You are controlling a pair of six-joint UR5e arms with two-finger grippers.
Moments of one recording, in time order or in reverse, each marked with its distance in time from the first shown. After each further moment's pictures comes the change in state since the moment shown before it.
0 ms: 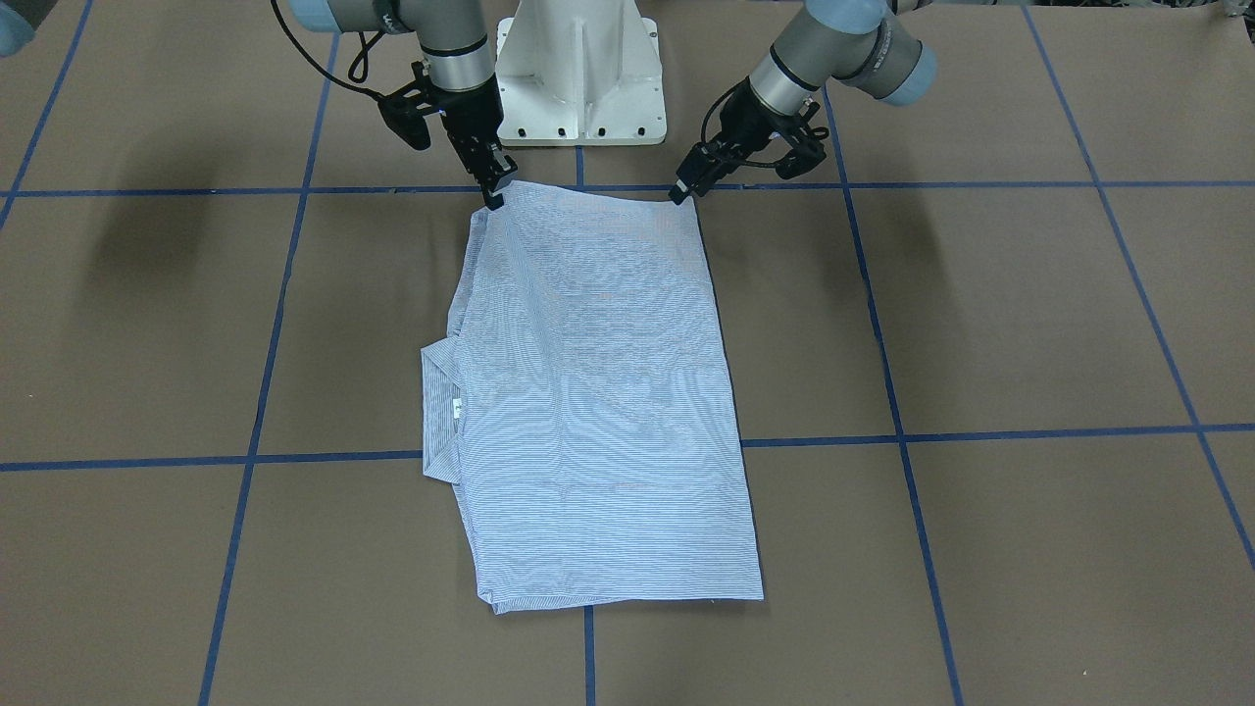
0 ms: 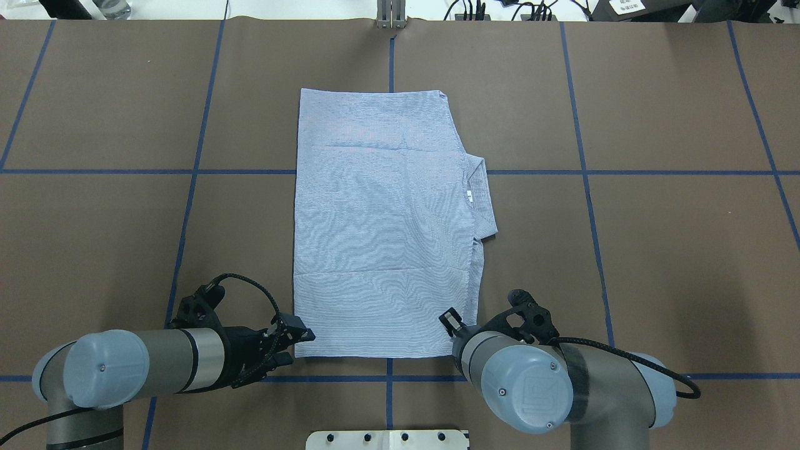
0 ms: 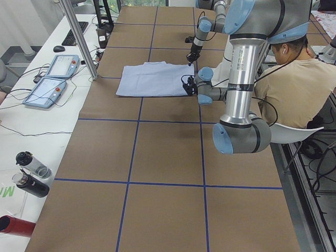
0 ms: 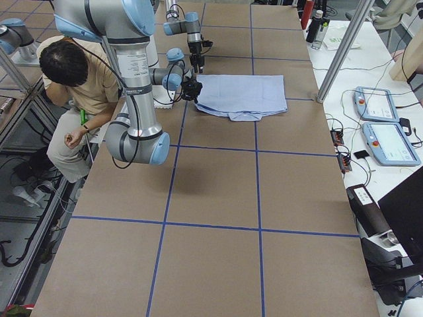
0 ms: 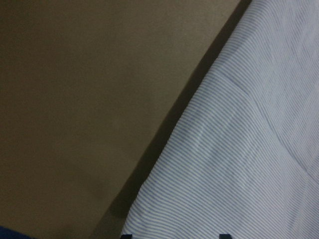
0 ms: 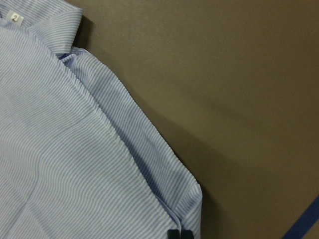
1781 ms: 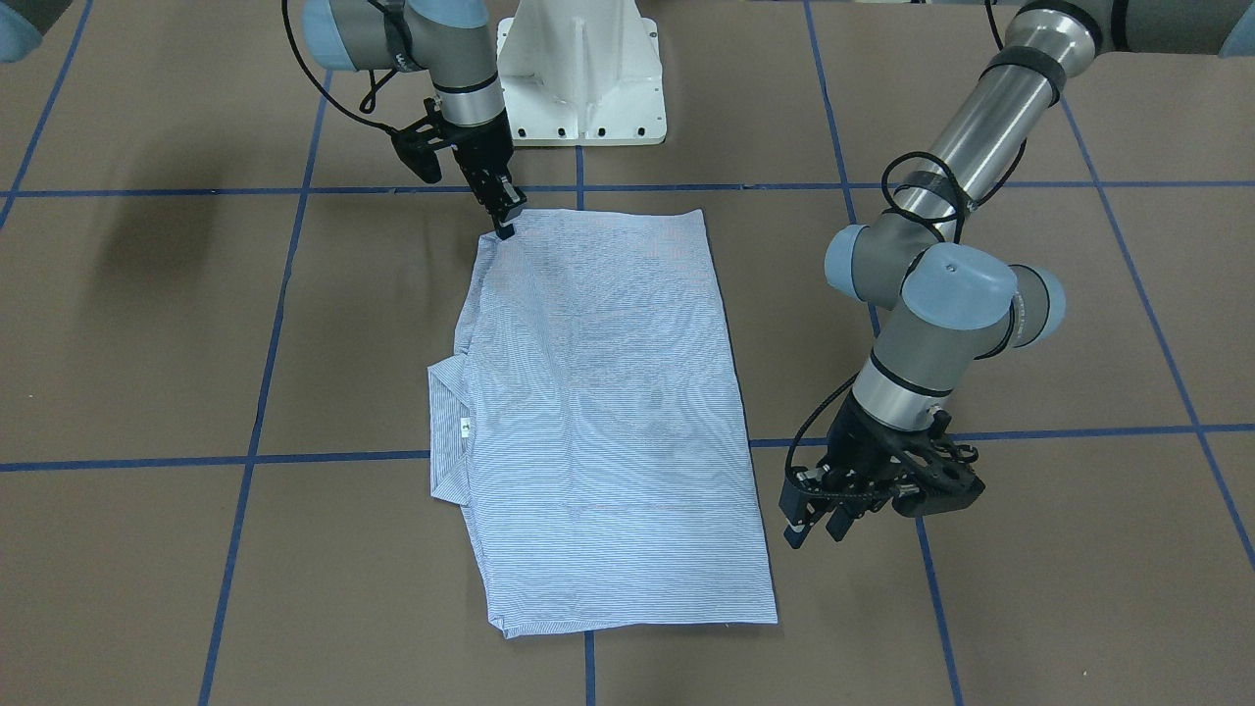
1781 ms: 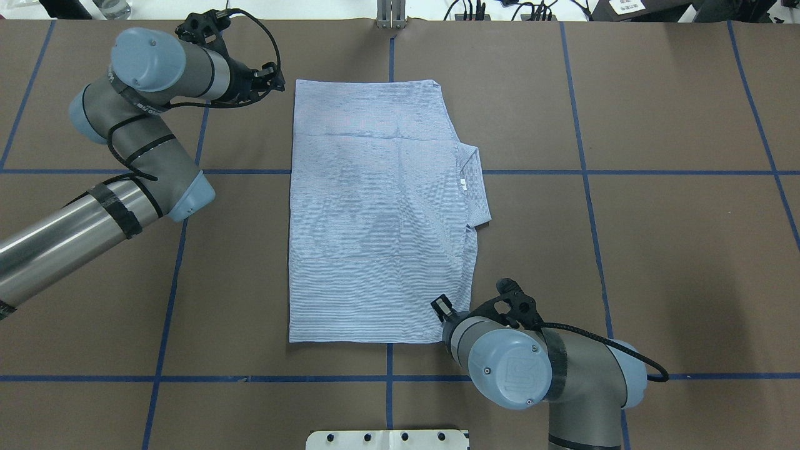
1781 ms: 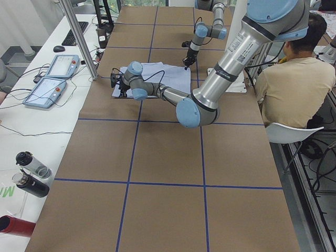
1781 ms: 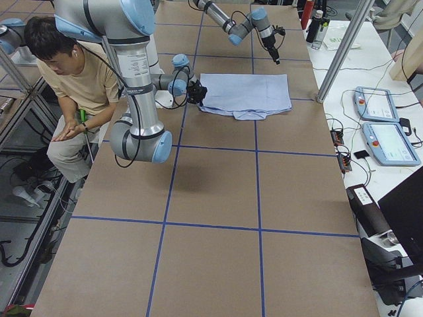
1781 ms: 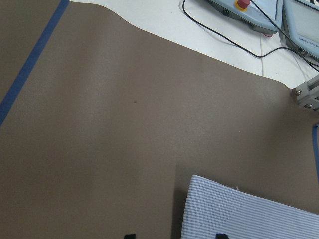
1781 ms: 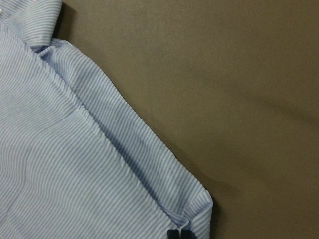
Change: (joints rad) left arm -0.632 -0.503 0.679 -0.003 -0.204 0.769; right arm 0.032 0.031 -0.112 0.105 -0.001 0.000
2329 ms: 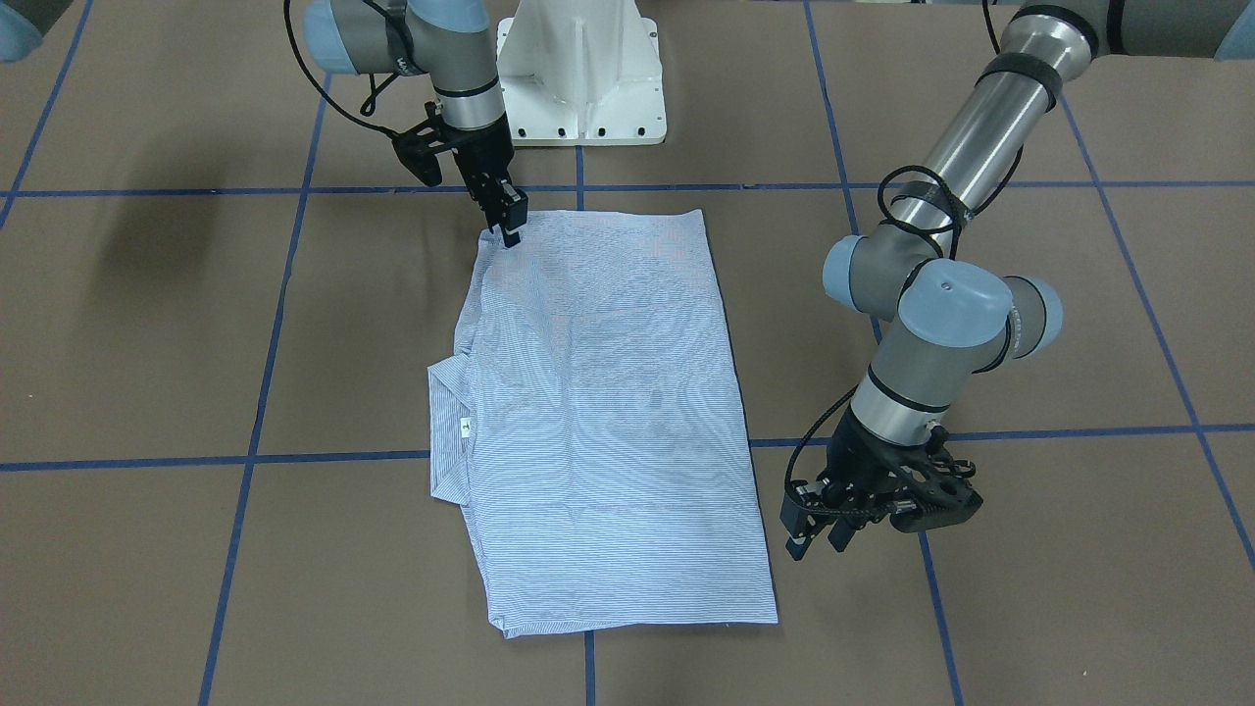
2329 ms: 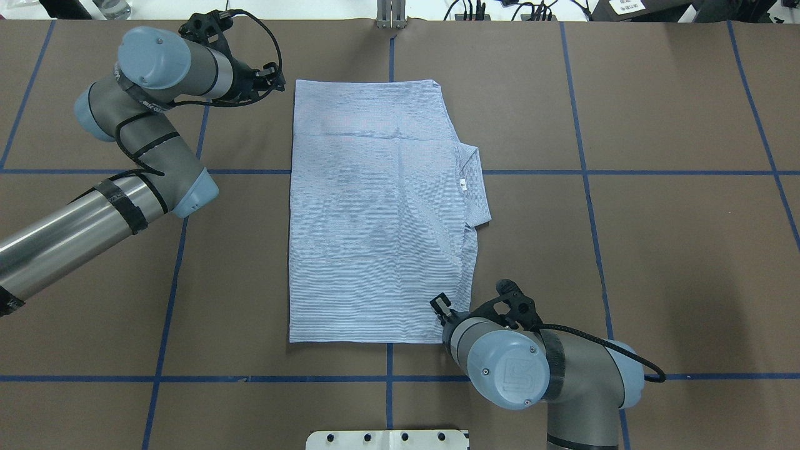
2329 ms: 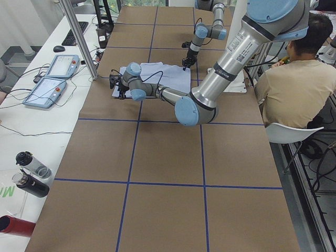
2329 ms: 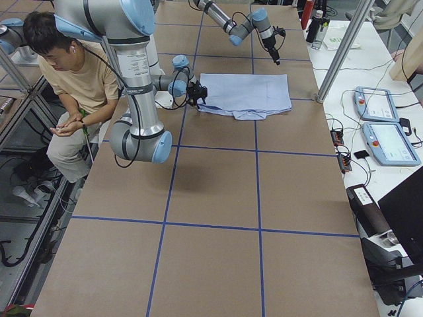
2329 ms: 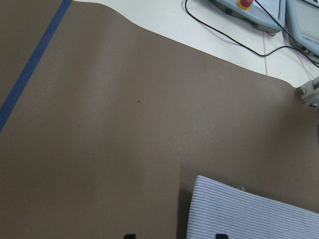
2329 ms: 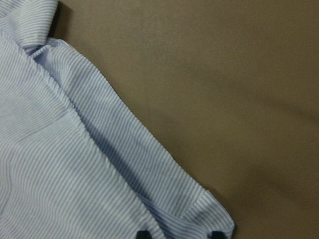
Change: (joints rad) left arm -0.011 -0.065 0.109 -0.010 0.002 0.031; right arm -0.001 0.004 -0.021 0.009 -0.005 0.000
